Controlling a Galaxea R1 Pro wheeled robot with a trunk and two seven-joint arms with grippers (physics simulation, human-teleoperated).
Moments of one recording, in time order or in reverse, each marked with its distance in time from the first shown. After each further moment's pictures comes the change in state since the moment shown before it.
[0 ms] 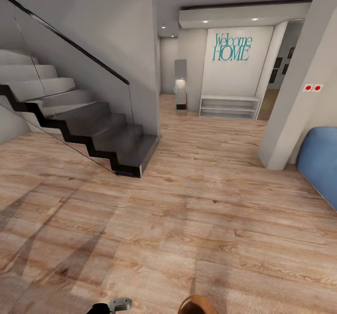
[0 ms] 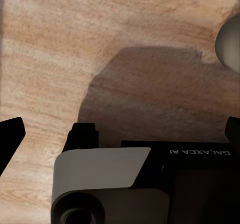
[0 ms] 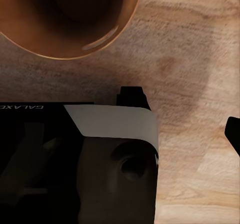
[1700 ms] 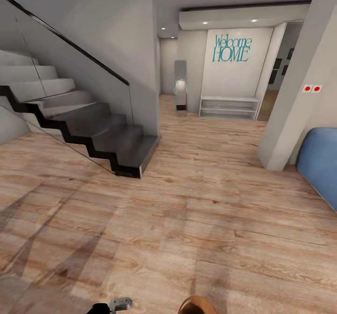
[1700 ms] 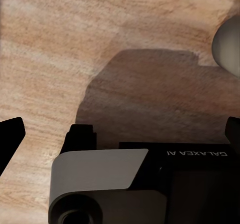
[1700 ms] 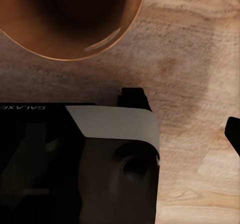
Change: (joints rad) left arm 0.000 0.000 0.002 -0.001 0.002 0.000 -0.007; right arm 0.000 0.004 0.007 0.000 -0.001 0.001 -0.003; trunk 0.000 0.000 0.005
